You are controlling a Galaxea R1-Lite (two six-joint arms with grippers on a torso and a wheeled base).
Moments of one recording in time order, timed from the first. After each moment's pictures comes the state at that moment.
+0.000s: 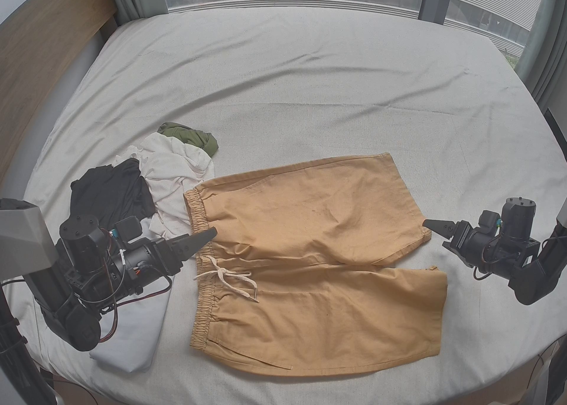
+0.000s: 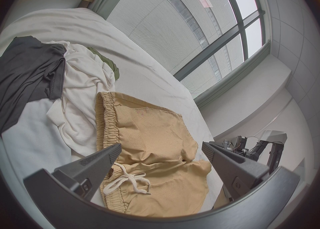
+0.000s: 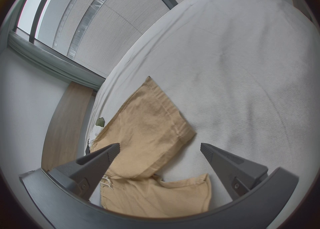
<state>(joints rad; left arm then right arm) -0.22 2.01 -0.33 -1.55 -0.46 -0.54 0.05 1.95 -0.44 -1.10 0.35 0.64</state>
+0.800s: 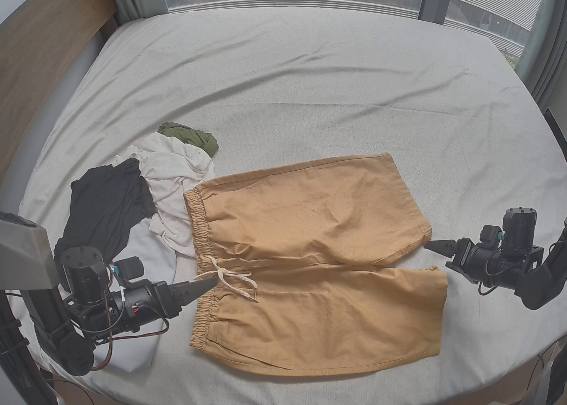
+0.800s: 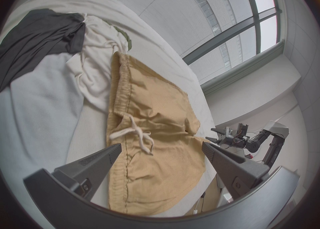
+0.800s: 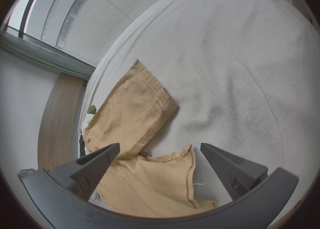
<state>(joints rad) -0.24 2.01 -0.10 -1.55 -0.48 -0.54 0.05 1.88 -0.38 -0.98 0.36 0.59</state>
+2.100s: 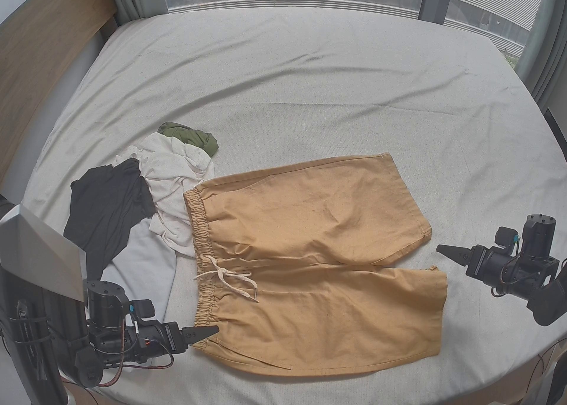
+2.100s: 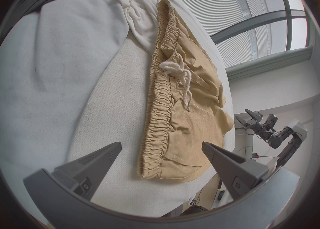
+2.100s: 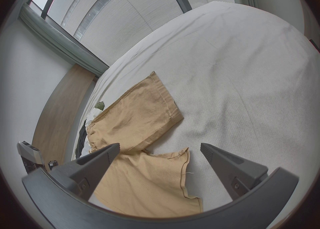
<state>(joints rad) -0.25 2.23 -0.02 -1.55 -0.44 -0.53 0.02 1.82 -0.23 -1.15 0.37 0.44</state>
